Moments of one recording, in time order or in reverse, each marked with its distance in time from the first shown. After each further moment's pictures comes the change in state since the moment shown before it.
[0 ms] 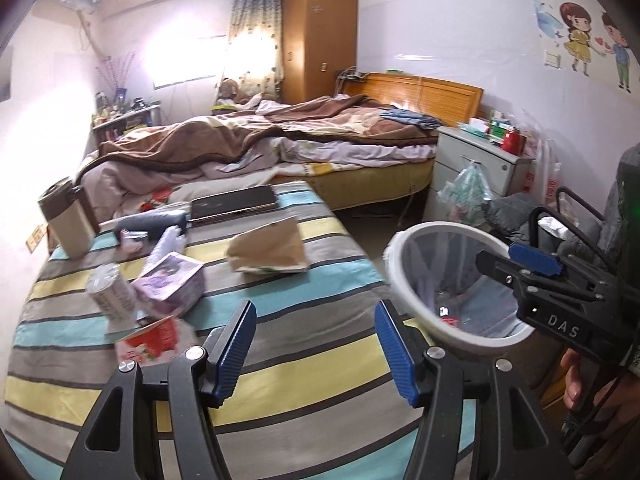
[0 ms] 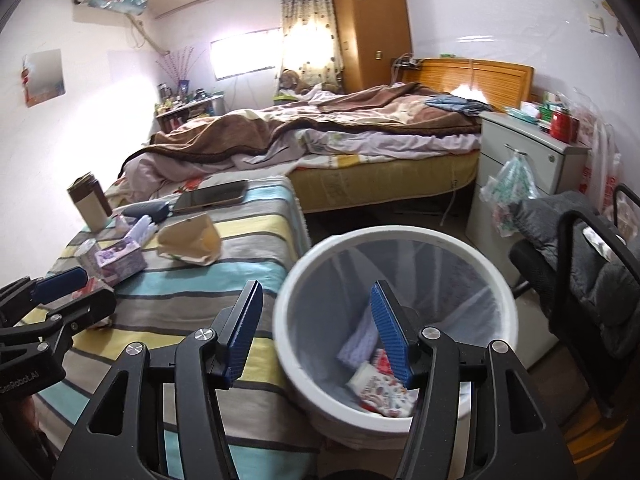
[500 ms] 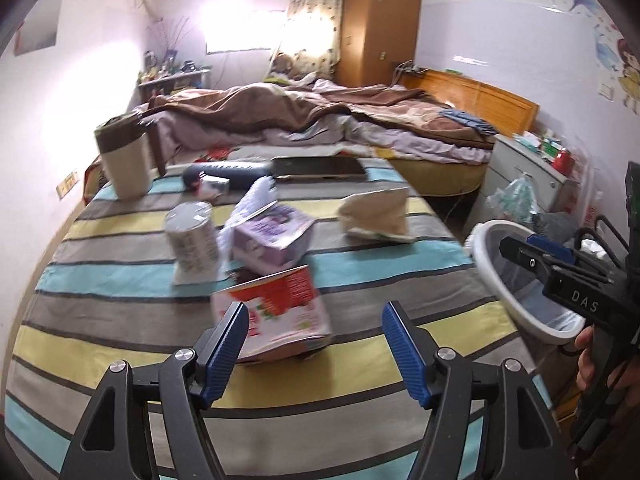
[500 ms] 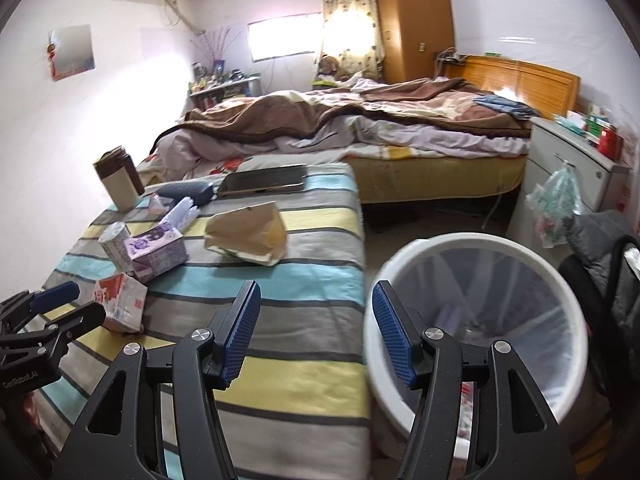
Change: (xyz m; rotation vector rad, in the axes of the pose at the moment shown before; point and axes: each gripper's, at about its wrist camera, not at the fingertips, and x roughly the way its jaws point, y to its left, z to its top) left arm 0.003 0.096 -0.030 -0.155 0.064 0.107; right arm 0.037 0.053 0.008 -0.079 0.070 0.102
